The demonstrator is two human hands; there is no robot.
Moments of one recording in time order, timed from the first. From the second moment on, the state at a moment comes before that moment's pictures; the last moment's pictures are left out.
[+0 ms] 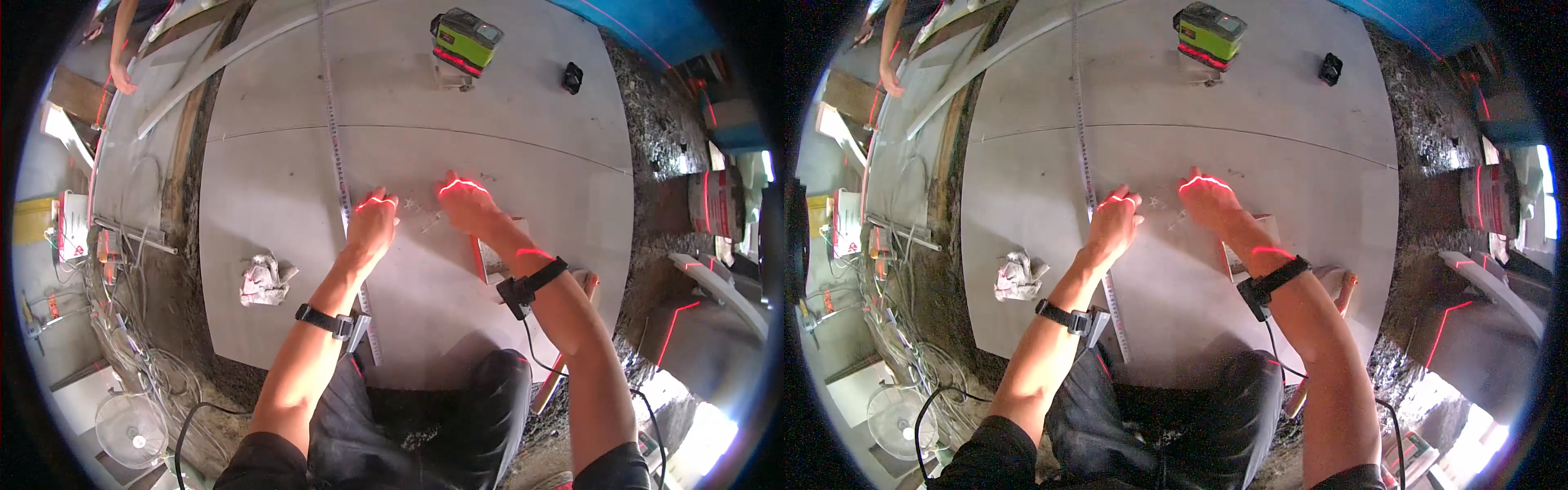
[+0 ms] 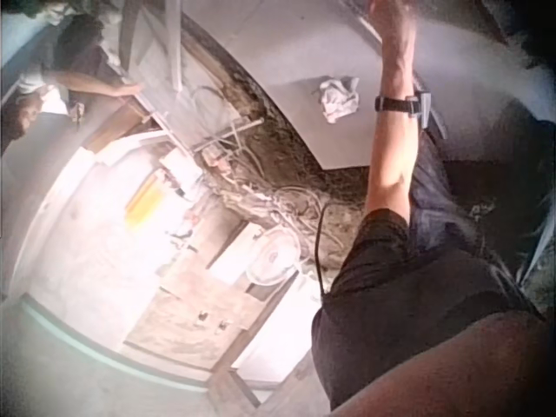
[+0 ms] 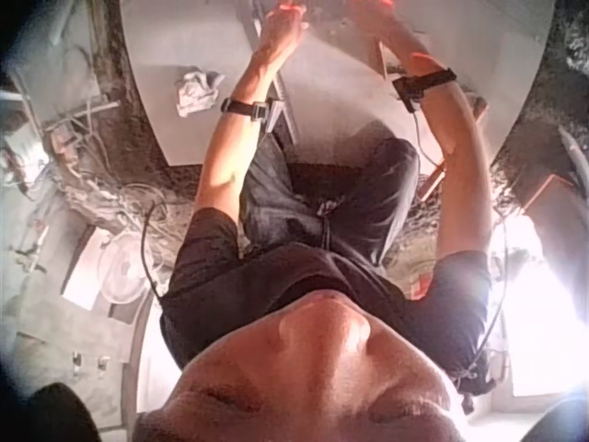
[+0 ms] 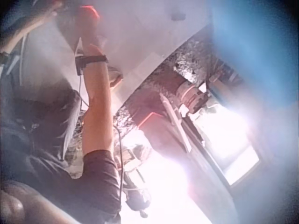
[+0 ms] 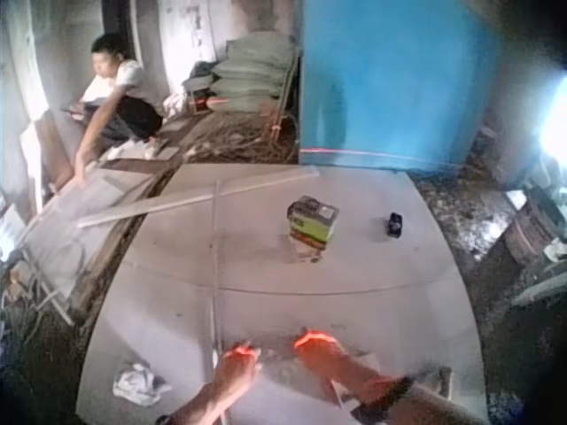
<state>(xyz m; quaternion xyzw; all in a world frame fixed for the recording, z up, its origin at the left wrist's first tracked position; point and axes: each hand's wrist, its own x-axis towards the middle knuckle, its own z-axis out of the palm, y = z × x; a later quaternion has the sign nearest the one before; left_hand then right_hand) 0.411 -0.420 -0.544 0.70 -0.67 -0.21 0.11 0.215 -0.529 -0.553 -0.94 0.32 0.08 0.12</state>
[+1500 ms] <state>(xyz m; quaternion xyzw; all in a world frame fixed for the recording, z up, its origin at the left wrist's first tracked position) 0.399 -0.450 -0.545 0.60 -0.74 -0.27 0.15 0.232 -0.459 -0.538 -0.86 0.48 -0.01 0.17</state>
